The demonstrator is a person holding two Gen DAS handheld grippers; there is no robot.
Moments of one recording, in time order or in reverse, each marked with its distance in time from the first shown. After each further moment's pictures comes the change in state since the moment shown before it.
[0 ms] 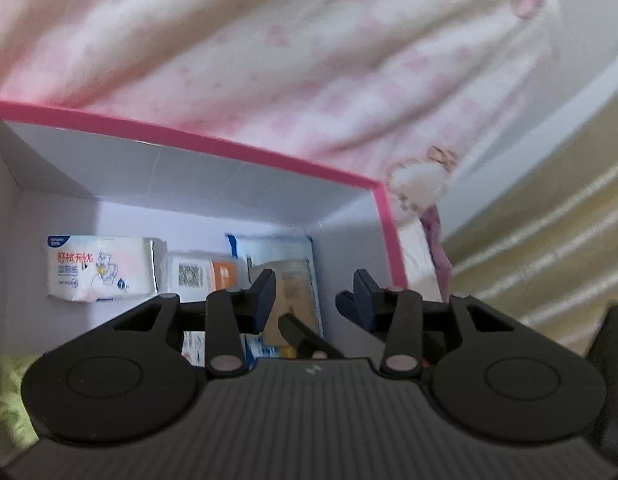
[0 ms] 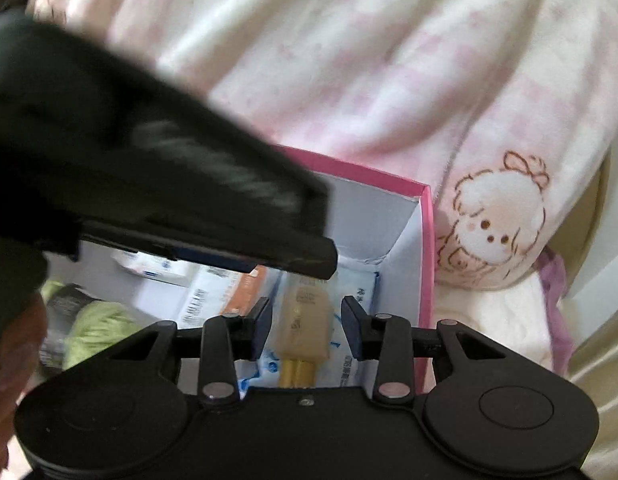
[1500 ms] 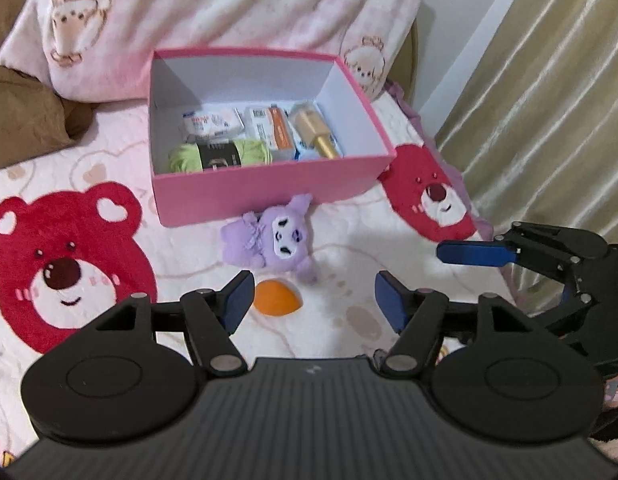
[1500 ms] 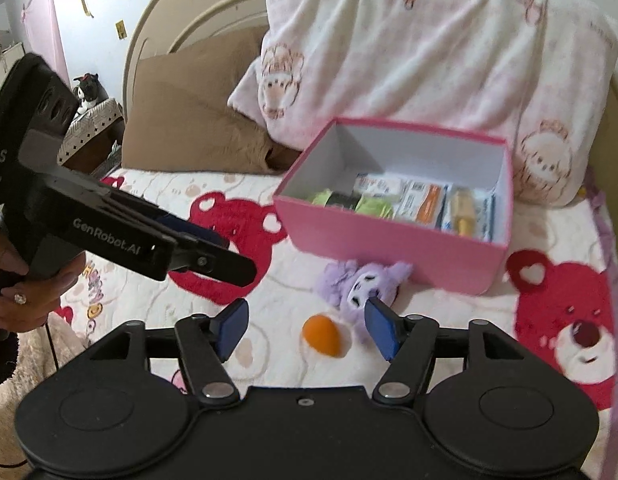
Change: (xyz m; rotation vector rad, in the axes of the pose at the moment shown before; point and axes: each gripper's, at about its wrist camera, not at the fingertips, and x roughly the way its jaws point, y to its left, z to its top) left arm -0.215 0.000 -0.178 0.281 0.071 0.113; right arm -0.213 0.072 -0.139 -0.013 -0.077 0.376
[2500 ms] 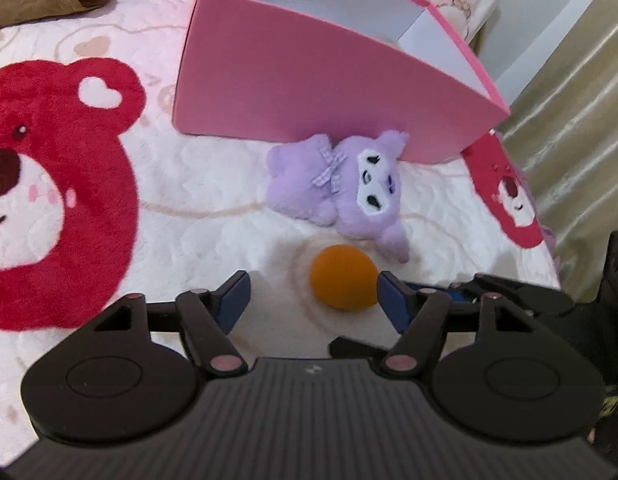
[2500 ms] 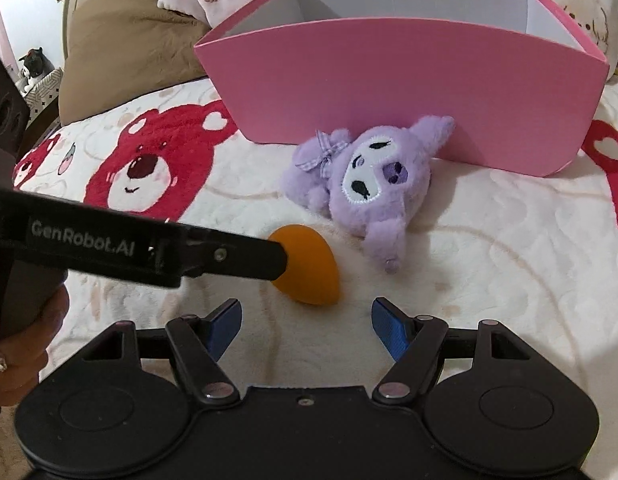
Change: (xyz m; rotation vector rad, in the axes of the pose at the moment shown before) left arm 0.127 0.077 -0.063 -0.177 -0.040 -0.033; right arm 0.155 -0.015 -0.069 0.111 0.127 -0.059
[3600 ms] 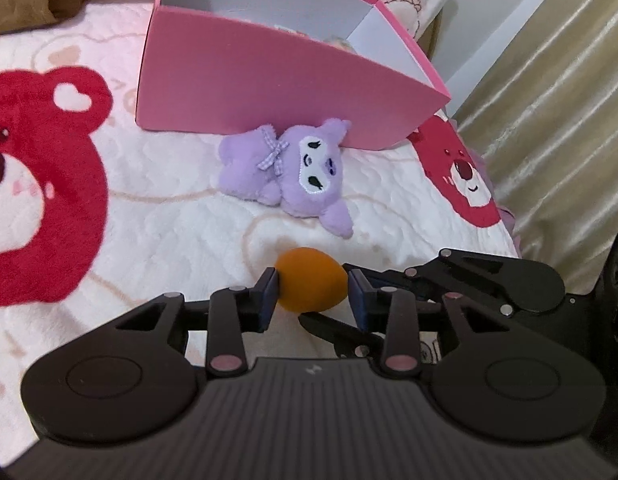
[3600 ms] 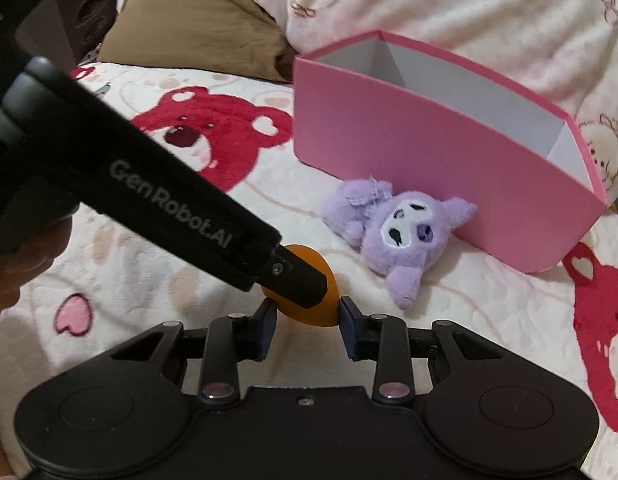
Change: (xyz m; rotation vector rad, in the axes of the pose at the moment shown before) left arm -0.027 -0.021 -0.012 0.061 0.016 -0.076; right arm -0.025 0.050 -0.013 -0.345 -0.091 -0.132
